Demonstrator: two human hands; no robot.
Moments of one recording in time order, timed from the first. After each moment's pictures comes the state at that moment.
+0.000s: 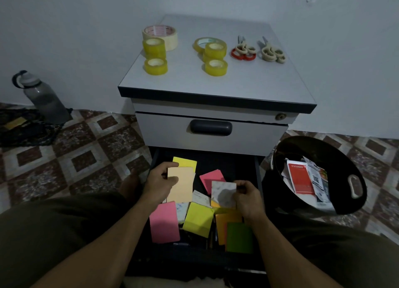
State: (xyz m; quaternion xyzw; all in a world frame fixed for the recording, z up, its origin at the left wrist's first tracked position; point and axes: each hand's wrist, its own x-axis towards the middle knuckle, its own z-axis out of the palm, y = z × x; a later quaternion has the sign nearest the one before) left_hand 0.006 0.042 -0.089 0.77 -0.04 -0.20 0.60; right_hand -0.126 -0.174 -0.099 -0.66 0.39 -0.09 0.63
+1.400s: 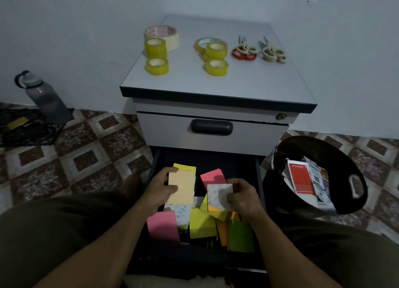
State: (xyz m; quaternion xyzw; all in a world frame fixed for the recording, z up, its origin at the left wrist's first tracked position) left_hand 0.004 0.053 -0.101 0.77 -0.04 -0.29 0.56; right_hand -0.122 -0.170 -0.088 -0.70 0.37 -0.03 0.61
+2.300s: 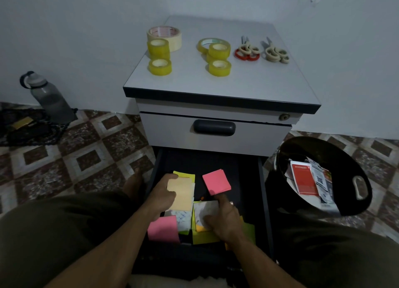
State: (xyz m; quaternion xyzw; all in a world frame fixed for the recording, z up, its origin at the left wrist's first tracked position) left_hand -0.006 0.054 -0.112 0.83 -0.02 -0.29 0.48; right_hand -0.140 -0.112 -0.105 -0.84 0.30 0.09 0.44
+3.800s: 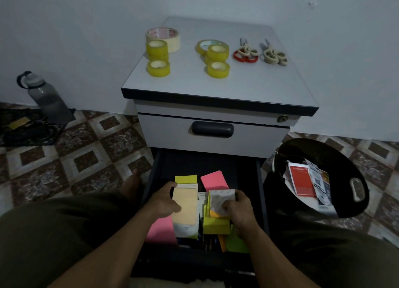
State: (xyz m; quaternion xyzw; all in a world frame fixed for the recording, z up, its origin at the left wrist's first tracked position) left_hand -0.005 0.053 -0.110 0.84 -0.05 -0.37 0.38; right_hand -0.132 -0.147 -0.106 -0.65 0.41 -0.05 0.64
